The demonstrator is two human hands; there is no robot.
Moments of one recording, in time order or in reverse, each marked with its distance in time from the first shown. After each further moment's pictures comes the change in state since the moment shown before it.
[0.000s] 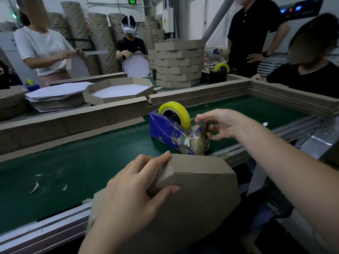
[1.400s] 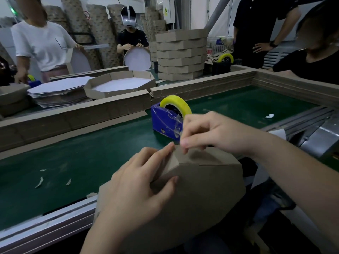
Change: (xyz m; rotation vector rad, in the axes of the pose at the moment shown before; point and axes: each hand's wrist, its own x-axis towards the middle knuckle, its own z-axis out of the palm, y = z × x) left_hand 0.002 0.000 0.002 -0.001 0.001 0.027; right_hand -0.108 0.003 0.047 -0.502 -0.413 -0.656
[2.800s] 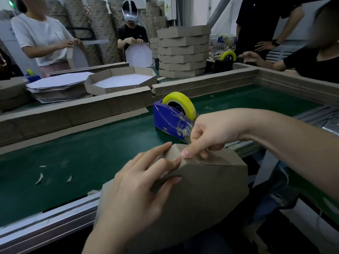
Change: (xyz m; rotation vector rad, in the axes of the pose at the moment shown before) left_hand -0.006 -0.010 0.009 -0.193 0.174 0.160; right_hand 0.032 -0.006 -0.010 -0.372 -0.344 0.417
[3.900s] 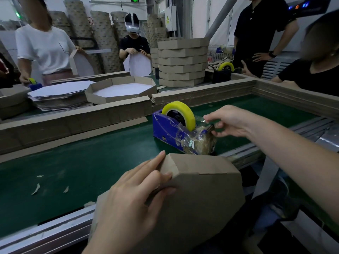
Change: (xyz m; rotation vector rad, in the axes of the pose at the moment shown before) left_hand 0.002 -0.002 0.002 0.017 0.087 0.029; right_hand 0.047 0.089 -0.036 0.978 0.553 0.163
